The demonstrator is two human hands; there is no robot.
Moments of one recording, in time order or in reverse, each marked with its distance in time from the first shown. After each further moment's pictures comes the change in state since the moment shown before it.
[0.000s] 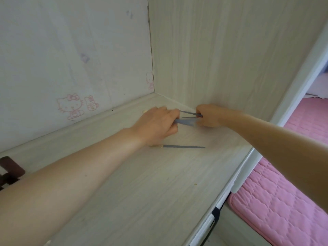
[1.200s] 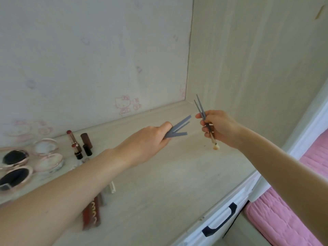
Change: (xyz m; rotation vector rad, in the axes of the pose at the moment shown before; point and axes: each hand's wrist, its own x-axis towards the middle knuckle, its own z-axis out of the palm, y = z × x) left_hand -0.137 0.023 -0.102 -0.196 -0.083 -0.291; right_hand -0.080 -0.094 -0.015 1.389 -0.055 0.028
